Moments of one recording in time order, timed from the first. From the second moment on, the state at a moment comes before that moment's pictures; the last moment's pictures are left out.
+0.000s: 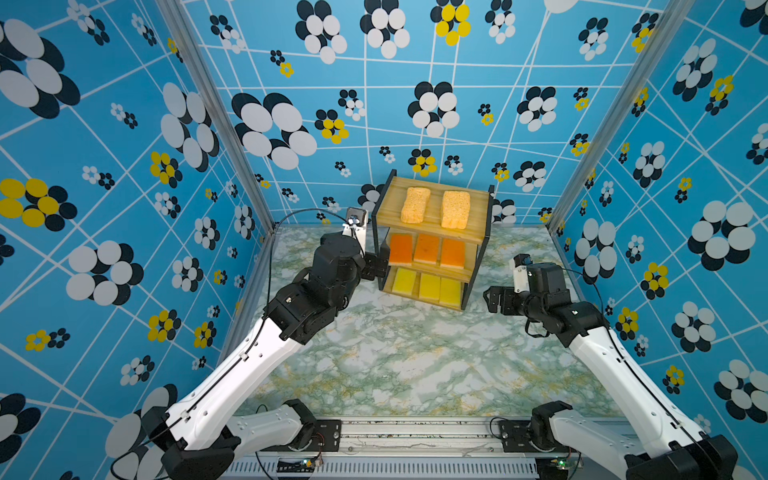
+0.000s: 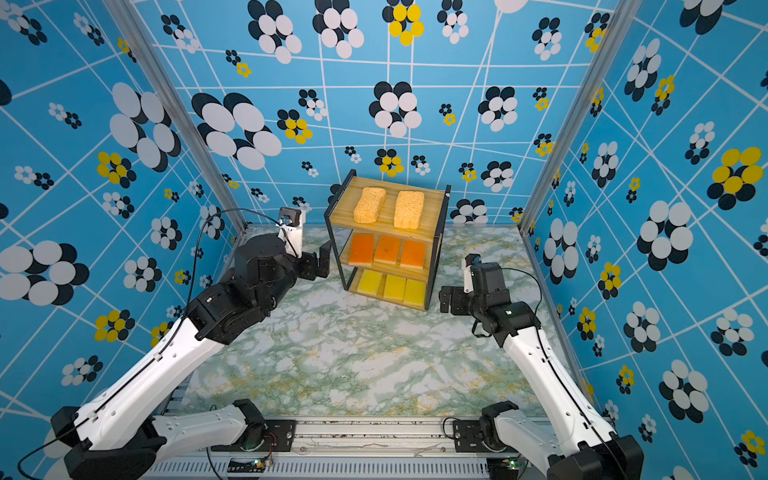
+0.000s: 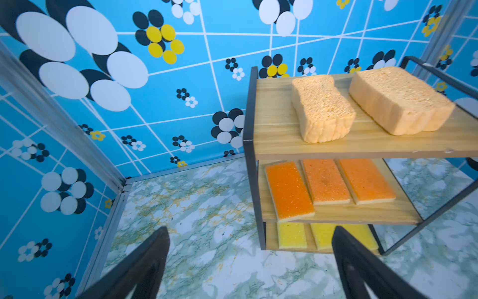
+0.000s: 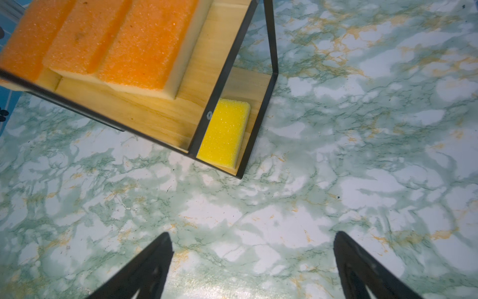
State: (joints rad) left arm -0.71 1.14 1.36 -0.53 -0.52 -0.07; right arm 0.23 1.05 0.95 -0.68 -0.01 0.22
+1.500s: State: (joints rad) left arm -0.18 0.94 0.46 0.11 -0.32 0.06; right arm -0.02 1.31 0.46 0.38 0.06 0.13
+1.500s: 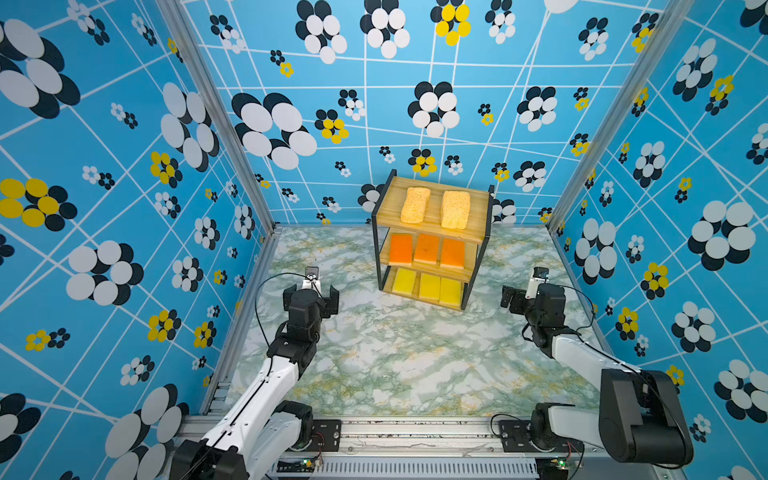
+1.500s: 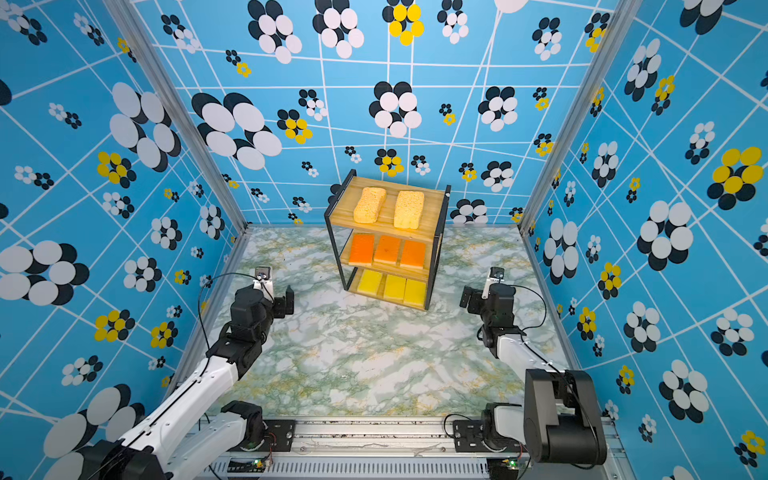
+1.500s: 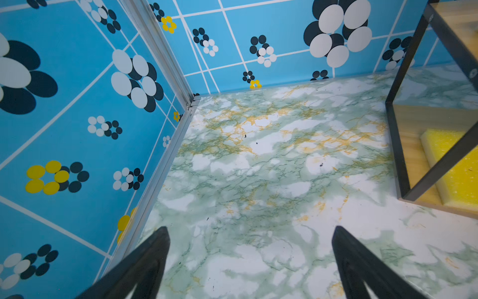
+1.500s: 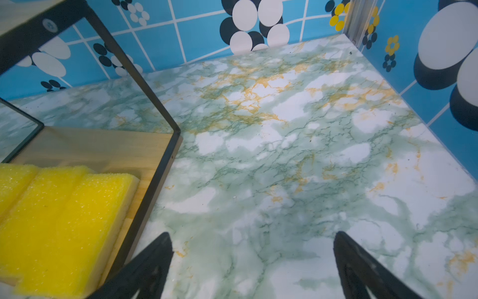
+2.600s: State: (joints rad) left arm -0.05 1.54 0.31 0.86 -0.02 0.04; right arm -0.02 1.55 0.33 0.91 0.16 0.09
